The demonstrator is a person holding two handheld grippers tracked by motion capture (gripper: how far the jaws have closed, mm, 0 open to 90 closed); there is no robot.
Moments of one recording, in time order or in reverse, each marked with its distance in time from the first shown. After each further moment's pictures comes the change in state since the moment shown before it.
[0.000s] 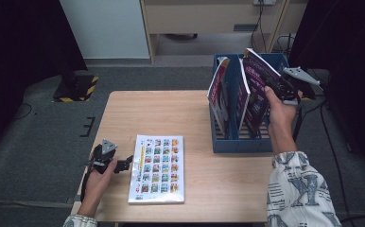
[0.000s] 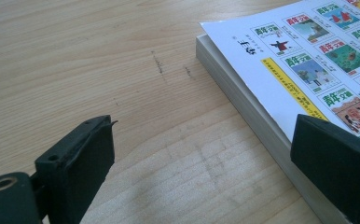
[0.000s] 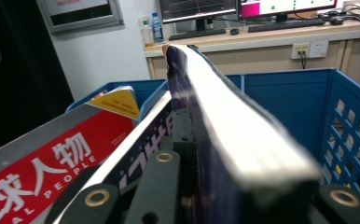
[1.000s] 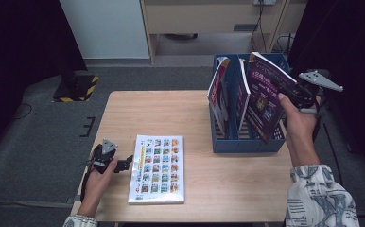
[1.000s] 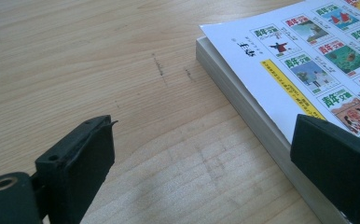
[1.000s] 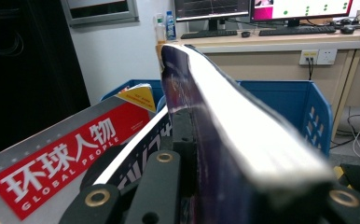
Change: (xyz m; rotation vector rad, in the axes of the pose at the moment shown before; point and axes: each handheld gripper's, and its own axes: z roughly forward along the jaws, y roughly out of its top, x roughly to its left) left arm 0.000 0.001 -0.001 -0.002 0.007 0.008; right arm -0.004 0.017 -0.053 0.014 0.056 -0.055
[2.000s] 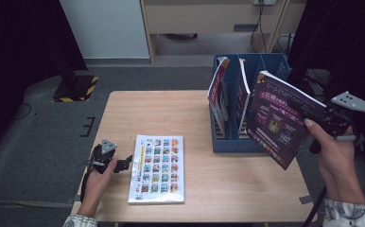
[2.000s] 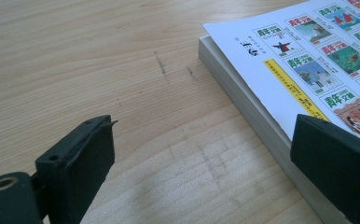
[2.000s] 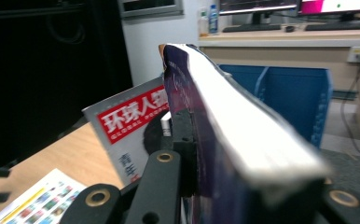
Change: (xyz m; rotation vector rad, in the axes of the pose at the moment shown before) left arm 0.001 -0.001 0.000 0.002 0.002 -0.012; right arm -0.007 -0.001 -0.096 0.034 0.179 -0.022
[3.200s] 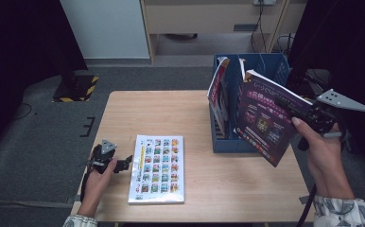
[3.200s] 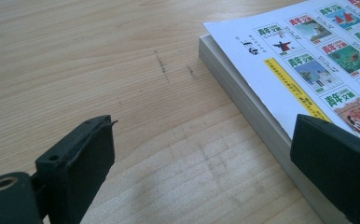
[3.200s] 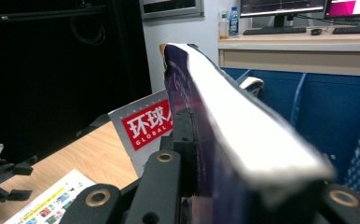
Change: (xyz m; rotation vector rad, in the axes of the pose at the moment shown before) left arm 0.001 -0.001 0.000 -0.001 0.000 -0.006; right arm 0.017 0.000 0.018 -0.007 0.082 -0.012
